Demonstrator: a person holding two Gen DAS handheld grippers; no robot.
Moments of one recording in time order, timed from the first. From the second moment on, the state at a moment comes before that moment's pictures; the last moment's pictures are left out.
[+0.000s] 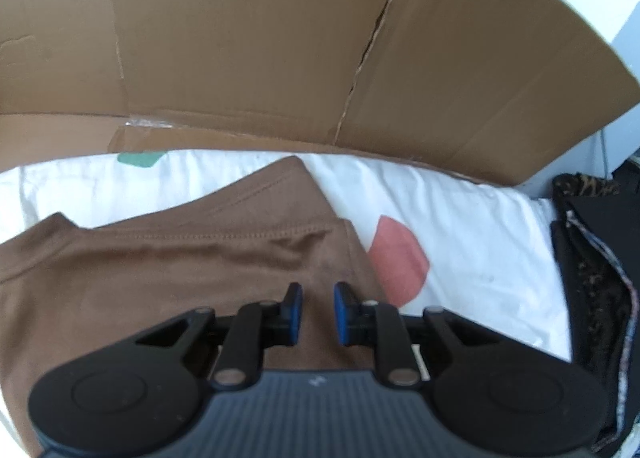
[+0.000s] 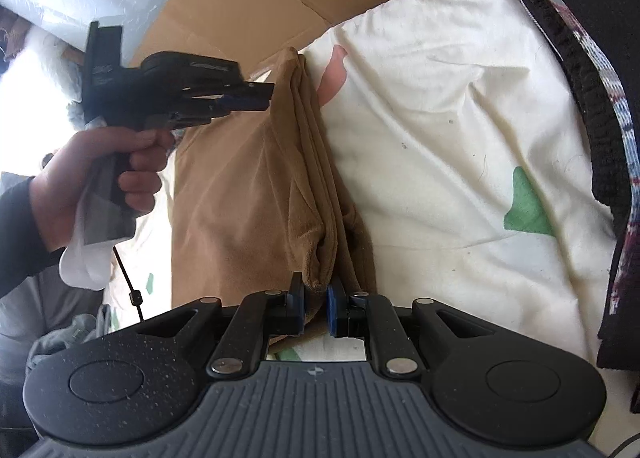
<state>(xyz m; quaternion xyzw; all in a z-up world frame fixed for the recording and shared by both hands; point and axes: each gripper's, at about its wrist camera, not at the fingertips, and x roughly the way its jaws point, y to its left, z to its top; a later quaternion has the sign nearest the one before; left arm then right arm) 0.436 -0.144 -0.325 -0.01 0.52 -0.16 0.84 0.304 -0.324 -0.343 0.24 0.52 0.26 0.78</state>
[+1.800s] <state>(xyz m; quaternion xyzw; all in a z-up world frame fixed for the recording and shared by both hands) 0.452 0.078 -0.334 -0.06 0.52 -0.05 0.85 0.350 -0.304 -0.355 0.14 0.56 0.25 0.78</state>
